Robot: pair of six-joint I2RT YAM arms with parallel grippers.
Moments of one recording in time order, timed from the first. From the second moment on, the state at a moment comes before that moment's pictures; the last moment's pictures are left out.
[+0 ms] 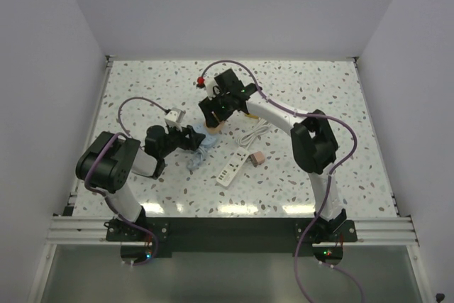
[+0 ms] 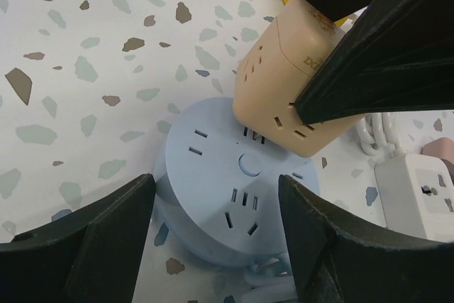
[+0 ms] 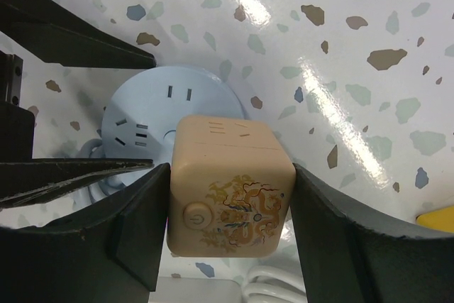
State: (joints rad) left arm -0.27 1.72 0.36 1.10 0.37 -0.26; right arm 0.69 2.13 1.77 -0.54 -0.24 -0.07
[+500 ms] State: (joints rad) left arm -0.27 1.75 0.38 1.09 0.36 -0.25; right arm 0.69 2.14 1.71 -0.43 -0.25 -0.04
